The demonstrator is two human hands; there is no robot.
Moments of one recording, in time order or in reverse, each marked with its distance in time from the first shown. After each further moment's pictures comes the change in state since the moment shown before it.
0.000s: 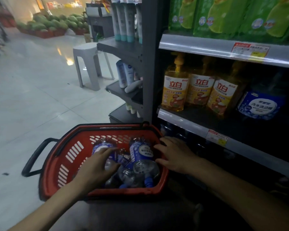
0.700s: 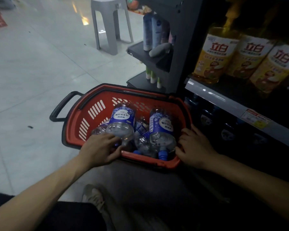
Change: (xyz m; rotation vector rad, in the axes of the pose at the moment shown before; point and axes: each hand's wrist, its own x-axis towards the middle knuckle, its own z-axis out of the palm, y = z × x) left_hand -0.030 -0.098 0.043 0.363 0.026 0.277; right_hand -0.005 -0.009 0.079 -0.108 -0.020 -0.058
